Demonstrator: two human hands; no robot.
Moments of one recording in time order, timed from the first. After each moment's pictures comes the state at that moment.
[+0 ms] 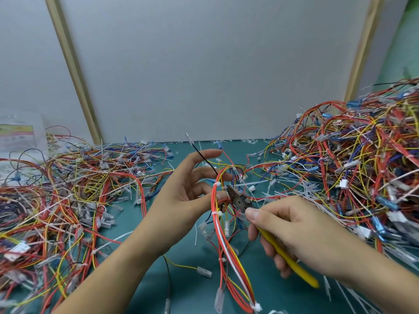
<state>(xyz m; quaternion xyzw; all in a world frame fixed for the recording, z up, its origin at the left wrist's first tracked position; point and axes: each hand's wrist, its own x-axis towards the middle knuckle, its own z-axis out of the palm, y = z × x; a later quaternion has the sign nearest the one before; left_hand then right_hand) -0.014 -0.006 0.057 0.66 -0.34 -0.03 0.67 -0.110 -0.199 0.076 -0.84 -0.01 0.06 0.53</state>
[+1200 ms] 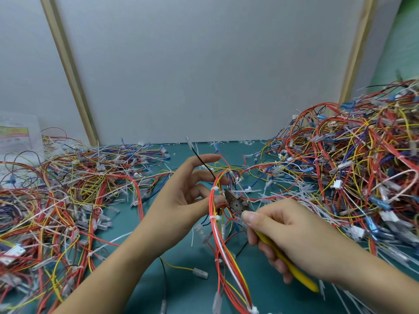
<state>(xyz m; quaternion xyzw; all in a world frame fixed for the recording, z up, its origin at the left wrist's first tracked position) -0.015 -0.008 0.056 0.68 -0.34 -0.03 0.65 -0.110 -0.202 0.073 -0.86 -0.02 0.07 0.51</state>
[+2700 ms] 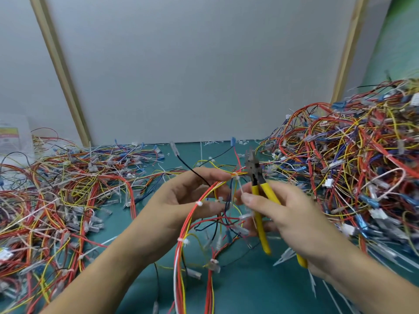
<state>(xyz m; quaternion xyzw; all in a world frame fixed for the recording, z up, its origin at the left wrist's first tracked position) -0.014 -0.010 0.051 0.58 -0.38 -0.13 0.71 -0.098 -0.201 0.065 -0.74 0.02 -0.09 0.67</state>
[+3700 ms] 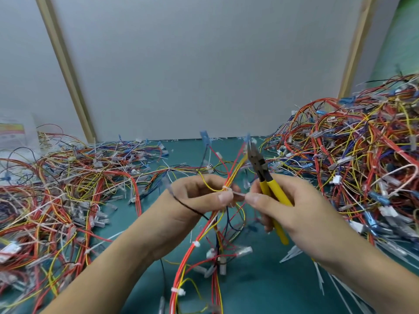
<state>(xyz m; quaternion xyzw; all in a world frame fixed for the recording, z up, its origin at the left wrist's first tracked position) -0.024 -0.012 0.058 0.60 -0.33 -0.19 0.70 -0.100 -0.205 0.069 -0.80 -0.08 -0.13 0.58</state>
